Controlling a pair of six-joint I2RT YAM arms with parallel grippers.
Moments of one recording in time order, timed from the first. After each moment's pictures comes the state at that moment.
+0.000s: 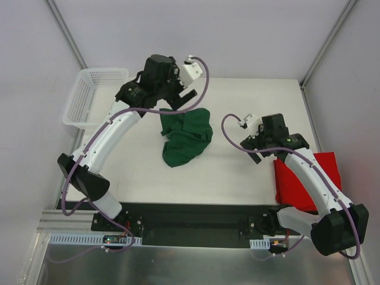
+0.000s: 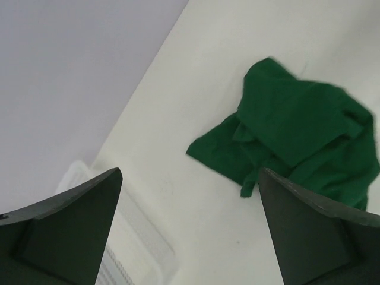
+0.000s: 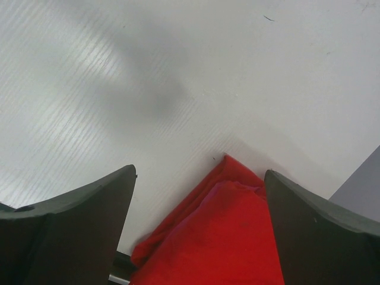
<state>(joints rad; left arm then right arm) -0.66 1.62 1.89 -0.77 -0.04 0.57 0.32 1.13 0.97 -0.80 0.06 -0.50</state>
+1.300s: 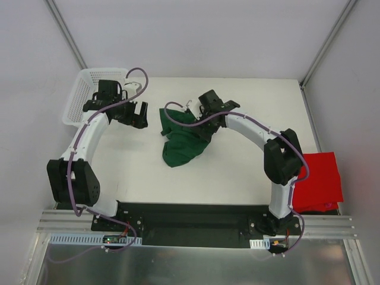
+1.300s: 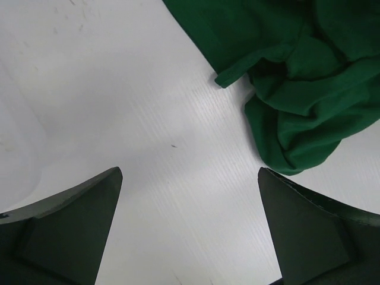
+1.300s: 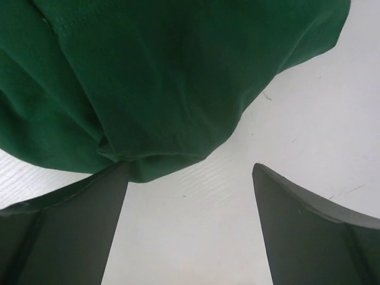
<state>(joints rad) -0.03 1.54 1.33 -0.73 0.39 0.22 0.64 1.93 1.59 -0.72 0.01 -0.45</state>
